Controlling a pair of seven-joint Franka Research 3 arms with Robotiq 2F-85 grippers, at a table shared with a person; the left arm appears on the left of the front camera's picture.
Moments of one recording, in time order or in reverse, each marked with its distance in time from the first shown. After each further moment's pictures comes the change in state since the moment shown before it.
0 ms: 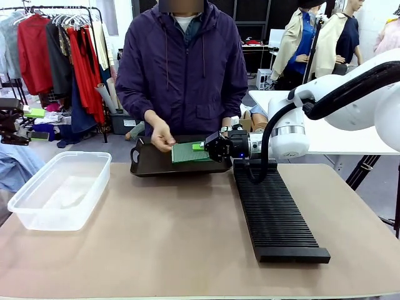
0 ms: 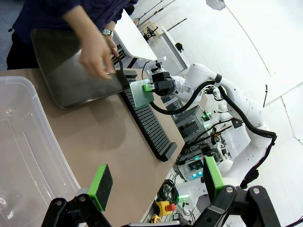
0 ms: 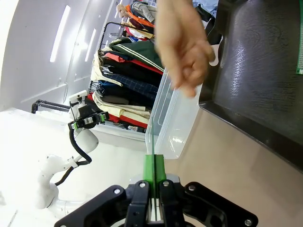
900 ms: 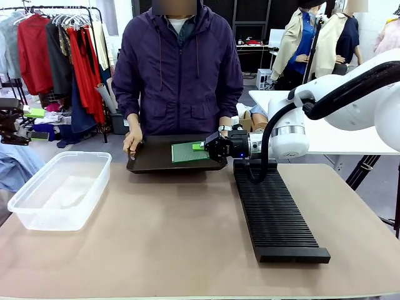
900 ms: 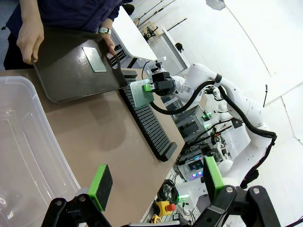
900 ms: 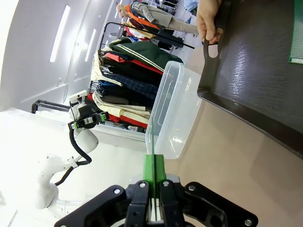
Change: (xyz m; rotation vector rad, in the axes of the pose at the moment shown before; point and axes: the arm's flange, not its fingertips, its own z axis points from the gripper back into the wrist) left arm 0.000 0.000 0.000 0.000 0.000 0.000; right arm 0.000 0.000 0.000 0.000 0.000 0.000
